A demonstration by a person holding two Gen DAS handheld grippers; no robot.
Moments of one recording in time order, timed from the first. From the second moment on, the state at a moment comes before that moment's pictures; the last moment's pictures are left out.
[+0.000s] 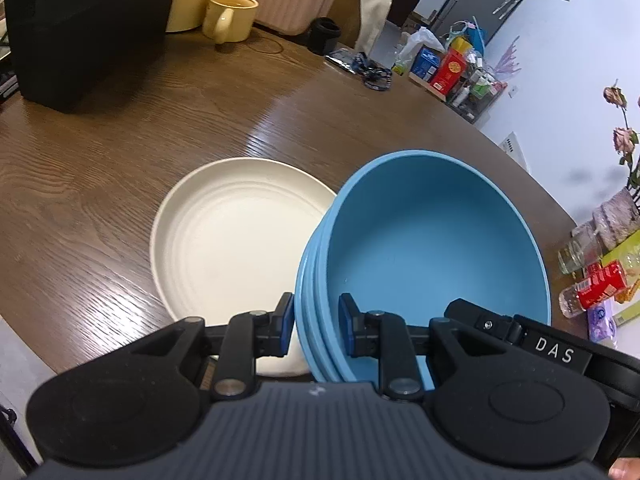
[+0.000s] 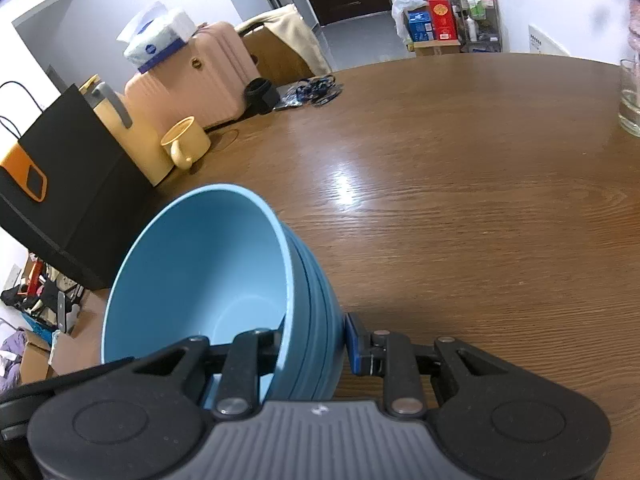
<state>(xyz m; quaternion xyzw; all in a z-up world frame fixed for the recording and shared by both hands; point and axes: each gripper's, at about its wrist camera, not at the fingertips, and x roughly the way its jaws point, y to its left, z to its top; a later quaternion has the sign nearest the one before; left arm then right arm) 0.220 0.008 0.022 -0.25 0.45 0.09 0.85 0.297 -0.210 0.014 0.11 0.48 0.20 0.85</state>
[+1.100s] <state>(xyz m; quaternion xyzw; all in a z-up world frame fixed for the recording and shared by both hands) 0.247 0.083 -0.006 -0.26 0.46 0.10 0.84 0.323 -0.133 -0.015 0.11 0.50 0.19 0.84</state>
